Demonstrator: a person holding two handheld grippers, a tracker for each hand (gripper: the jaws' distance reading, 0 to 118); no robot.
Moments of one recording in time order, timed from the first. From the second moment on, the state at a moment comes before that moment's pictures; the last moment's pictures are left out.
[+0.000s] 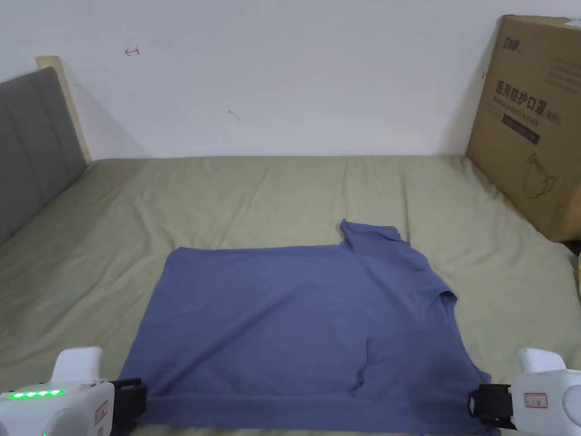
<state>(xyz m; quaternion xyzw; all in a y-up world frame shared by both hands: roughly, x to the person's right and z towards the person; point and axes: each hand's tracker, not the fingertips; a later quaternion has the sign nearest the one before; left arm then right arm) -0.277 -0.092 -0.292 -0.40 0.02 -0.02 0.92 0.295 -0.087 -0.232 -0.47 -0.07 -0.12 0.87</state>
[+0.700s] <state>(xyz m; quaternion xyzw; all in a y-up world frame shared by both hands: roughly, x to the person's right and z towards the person) -0.284 -0.076 -0.250 -0.39 -0.03 0.00 0.92 0.255 -0.064 -0.231 -0.43 -0.02 -0.07 0.90</state>
